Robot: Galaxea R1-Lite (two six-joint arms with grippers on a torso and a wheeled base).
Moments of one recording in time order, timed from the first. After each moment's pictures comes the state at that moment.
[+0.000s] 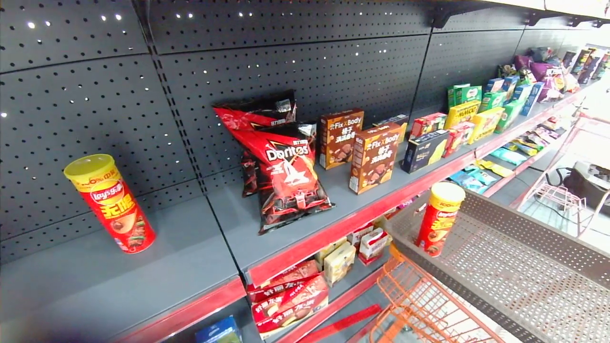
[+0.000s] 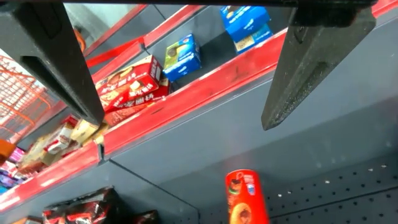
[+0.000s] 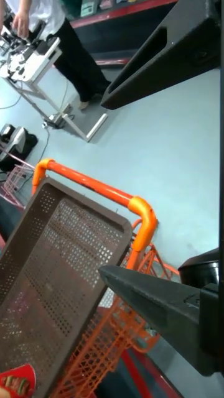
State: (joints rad) left arm 0.00 0.00 0.00 0.00 -0.01 0.01; right arm -0.22 0.10 -0.82 0.89 -0.39 -0.26
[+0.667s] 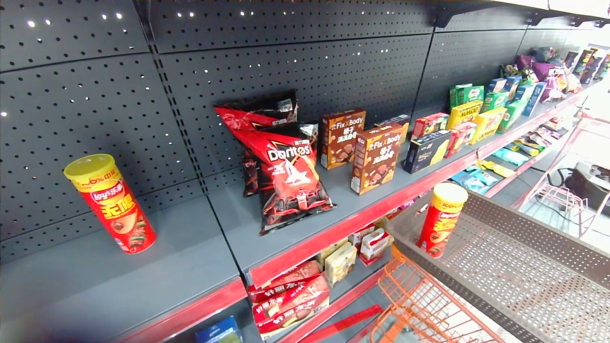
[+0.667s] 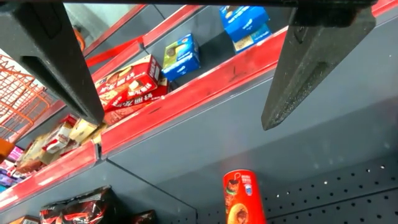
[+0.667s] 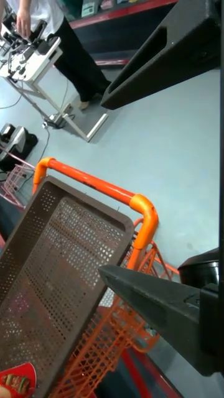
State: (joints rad) left arm 0.00 0.00 0.00 0.00 -0.01 0.01; right arm -0.22 0.10 -0.82 0.89 -0.39 -0.26
